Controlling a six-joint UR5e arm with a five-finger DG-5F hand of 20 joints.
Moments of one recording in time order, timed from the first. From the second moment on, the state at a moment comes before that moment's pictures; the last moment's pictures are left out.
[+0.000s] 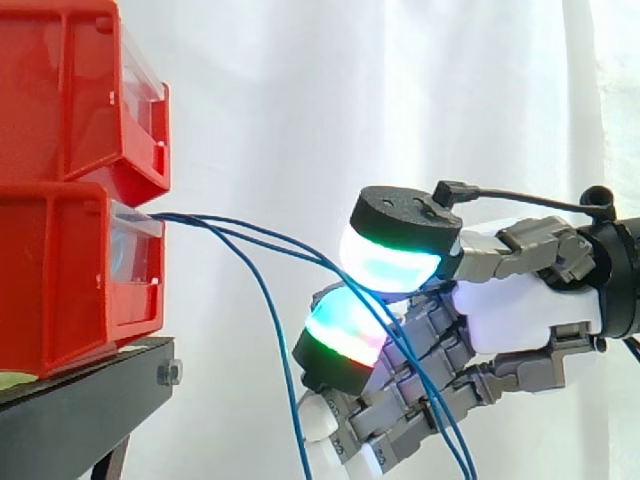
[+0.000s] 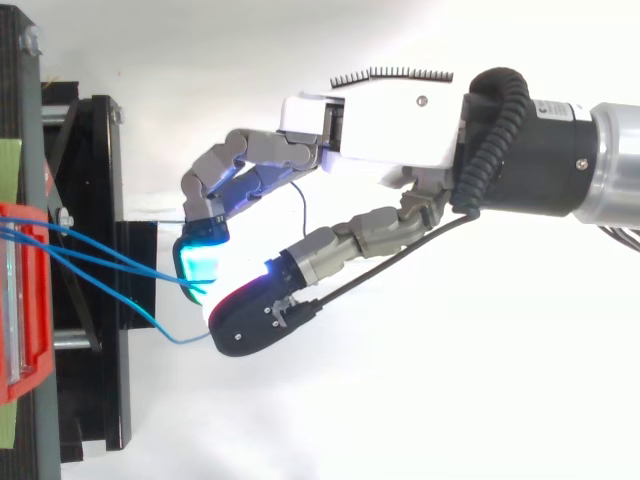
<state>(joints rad) 0.09 -2.31 -1.13 -2.98 -1.39 -0.19</state>
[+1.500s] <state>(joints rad) 0.09 -2.31 -1.13 -2.98 -1.39 -0.19</state>
